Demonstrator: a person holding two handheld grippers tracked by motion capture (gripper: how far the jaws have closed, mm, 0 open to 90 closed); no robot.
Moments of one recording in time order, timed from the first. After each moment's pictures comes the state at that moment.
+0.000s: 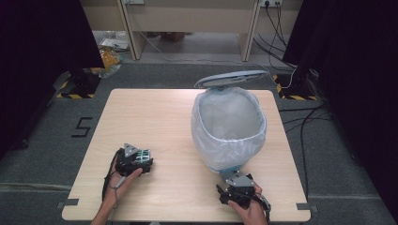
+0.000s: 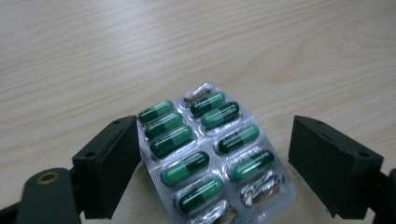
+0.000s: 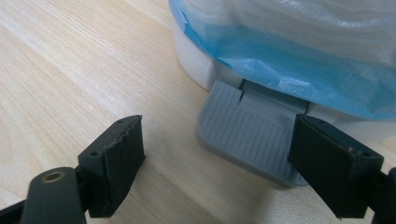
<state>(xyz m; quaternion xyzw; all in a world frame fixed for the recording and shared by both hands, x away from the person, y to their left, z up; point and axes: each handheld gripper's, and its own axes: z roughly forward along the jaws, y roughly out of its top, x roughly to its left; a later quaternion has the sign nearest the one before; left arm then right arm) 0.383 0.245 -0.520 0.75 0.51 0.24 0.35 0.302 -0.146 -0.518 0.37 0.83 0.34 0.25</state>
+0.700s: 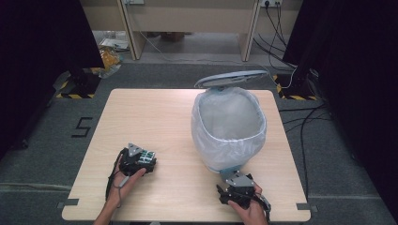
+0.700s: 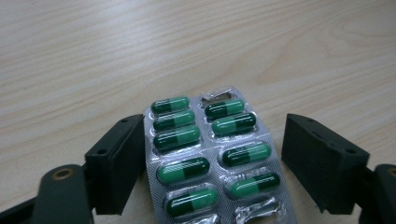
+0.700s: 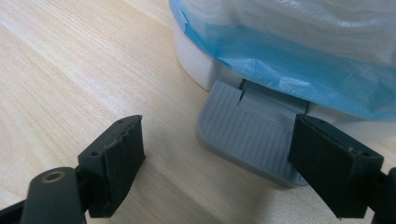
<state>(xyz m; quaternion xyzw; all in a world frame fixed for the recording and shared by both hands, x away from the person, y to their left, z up) 0.381 0.236 -0.522 0.76 0.51 0.23 0.35 0.302 -0.147 -0.518 0.37 0.83 0.34 0.25</state>
